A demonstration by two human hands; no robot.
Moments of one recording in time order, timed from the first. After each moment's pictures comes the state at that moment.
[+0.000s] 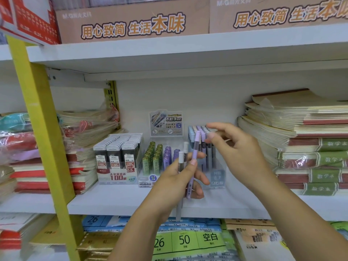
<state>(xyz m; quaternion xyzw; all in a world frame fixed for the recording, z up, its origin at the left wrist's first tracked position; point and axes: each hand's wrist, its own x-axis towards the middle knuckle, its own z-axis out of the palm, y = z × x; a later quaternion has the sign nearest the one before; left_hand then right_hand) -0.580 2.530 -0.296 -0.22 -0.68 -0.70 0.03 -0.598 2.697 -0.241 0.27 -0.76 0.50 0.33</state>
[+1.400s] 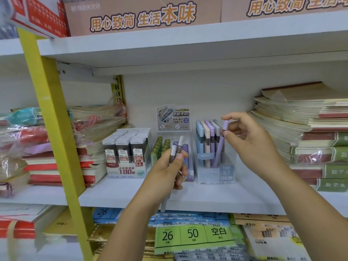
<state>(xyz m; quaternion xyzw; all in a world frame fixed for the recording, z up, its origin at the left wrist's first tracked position) -0.589 2.493 -0.303 -0.13 -0.72 -0.68 0.10 -0.615 2.704 -0.243 0.26 -0.75 0.52 0.32</state>
